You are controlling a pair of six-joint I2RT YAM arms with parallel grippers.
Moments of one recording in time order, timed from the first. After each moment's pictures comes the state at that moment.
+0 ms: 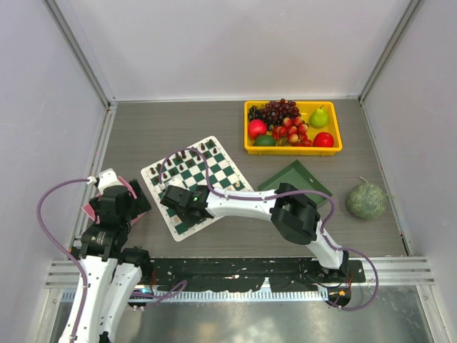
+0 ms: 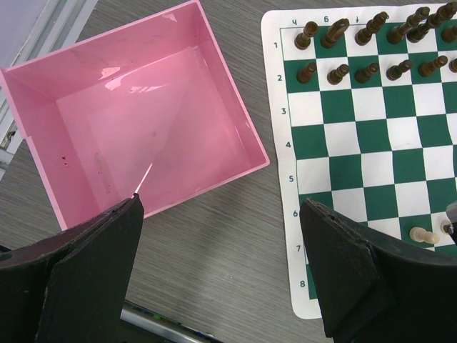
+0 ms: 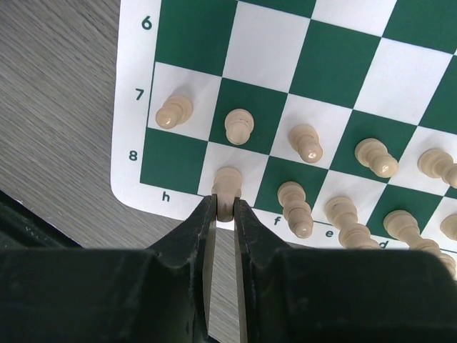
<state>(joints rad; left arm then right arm) -0.12 0.47 0.66 -0.87 -0.40 -0.42 1.26 2.16 1.74 -0.67 0.20 0.47</state>
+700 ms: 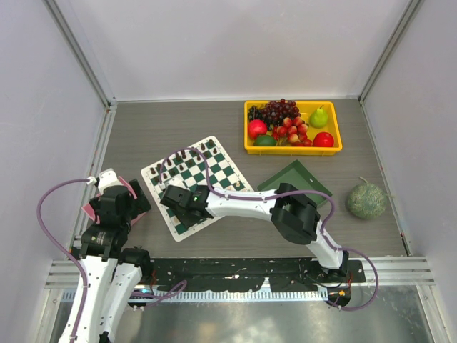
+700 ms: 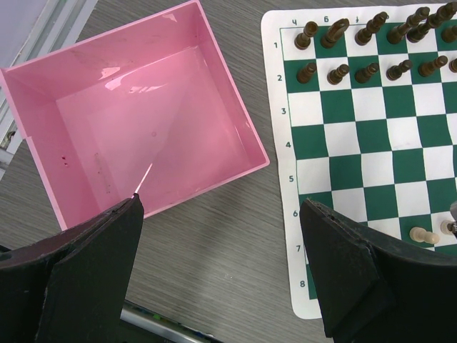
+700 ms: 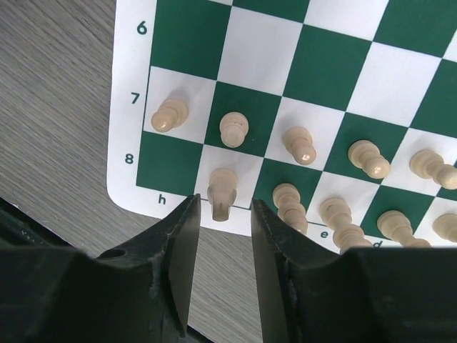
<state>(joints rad) -0.12 0.47 0.66 -0.87 -0.40 -0.42 1.26 2.16 1.74 -0.66 0.21 0.46</state>
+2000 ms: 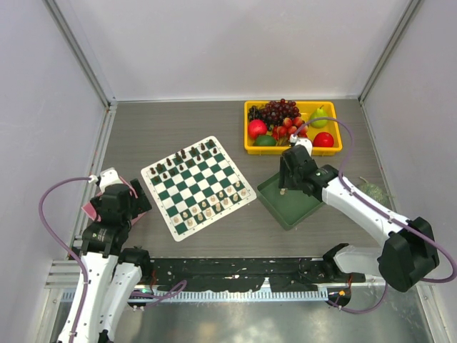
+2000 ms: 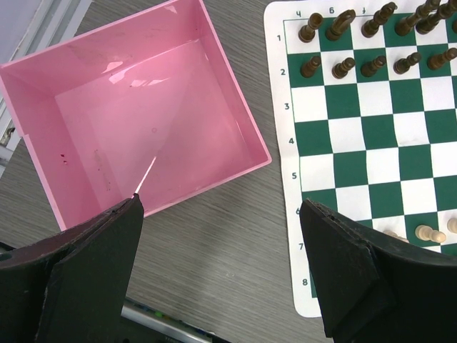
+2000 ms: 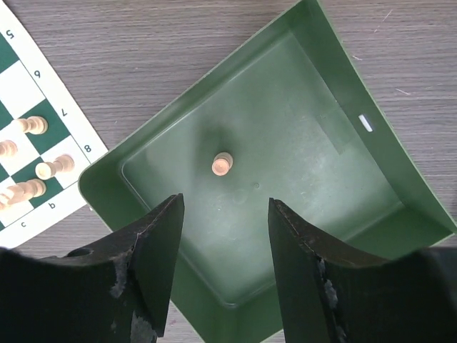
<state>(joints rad) -0.12 0.50 0.66 -0.87 -0.40 -0.42 0.55 1.23 0.88 -0.57 0.32 0.47</state>
